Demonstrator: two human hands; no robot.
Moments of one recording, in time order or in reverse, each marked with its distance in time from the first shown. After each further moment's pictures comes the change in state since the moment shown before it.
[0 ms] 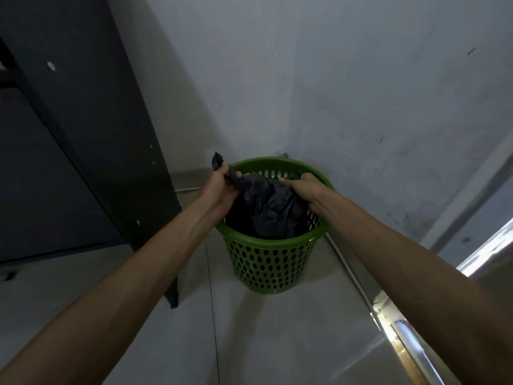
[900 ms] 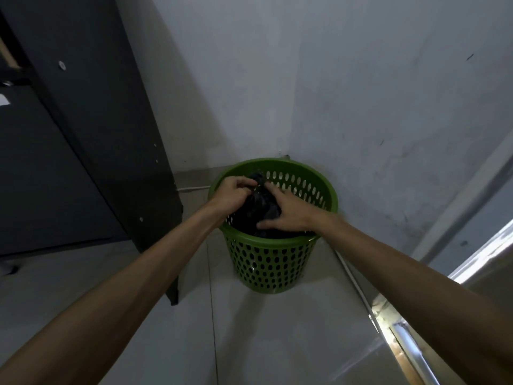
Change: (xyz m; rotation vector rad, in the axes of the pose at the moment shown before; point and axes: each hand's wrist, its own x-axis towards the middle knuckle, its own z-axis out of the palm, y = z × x) left_hand -0.004 -0.008 -0.007 1.024 -0.059 0.156; right_hand -0.035 0.018 0.015 -0.905 -0.320 -0.386
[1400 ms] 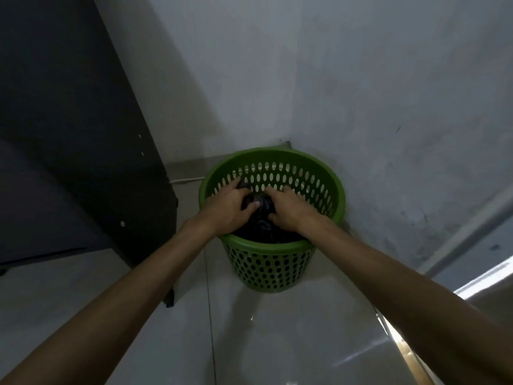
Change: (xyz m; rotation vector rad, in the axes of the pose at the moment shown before) left_hand 0.028 -0.050 0.009 0.805 -0.085 0.270; right_hand 0.028 0.012 0.019 -0.238 0.107 0.098
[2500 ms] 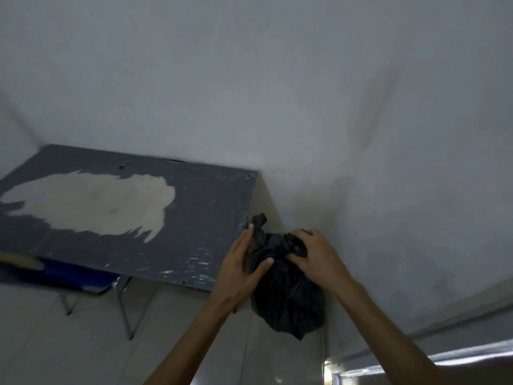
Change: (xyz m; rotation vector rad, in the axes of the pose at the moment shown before) left_hand -0.196 0.283 -0.659 -0.683 0.466 -0.362; right_hand -0.195 -0.276 -0.696 0.266 -0.086 -0.321
